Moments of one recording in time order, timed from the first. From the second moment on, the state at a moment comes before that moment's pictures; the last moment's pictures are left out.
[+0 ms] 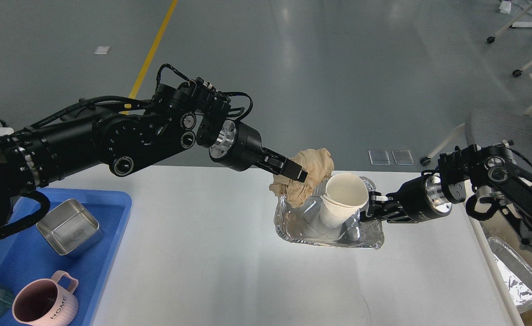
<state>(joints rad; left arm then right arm) -1.41 0.15 0.02 -0.95 1.16 -0.65 -0.27 0.65 -0.53 0.90 1.31 -0.99 0.96 -0.56</state>
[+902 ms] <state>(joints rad) -1.41 0.21 -0.11 -0.91 0.91 -0.53 -0.27 0.65 -0.54 1.00 1.20 -0.99 0.96 -0.56</state>
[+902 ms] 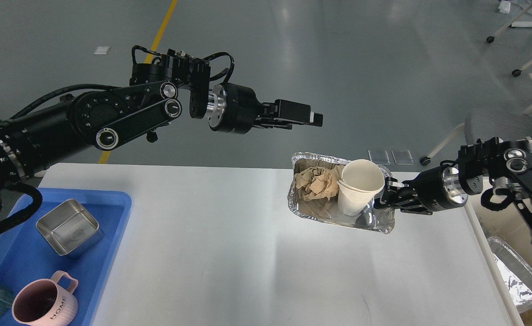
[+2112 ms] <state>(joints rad) -0.87 0.21 -0.81 -0.85 0.69 0.09 -0.27 0.46 -0.74 1.25 0.64 -0.80 0.66 -0.55</state>
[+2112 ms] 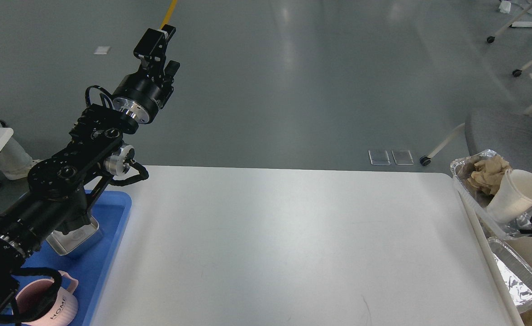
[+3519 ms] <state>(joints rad) -0.80 0.23 -0.95 -0.84 0.49 0.12 -0.28 0.32 -0.79 1.25 0.48 -0.59 0.24 -0.54</state>
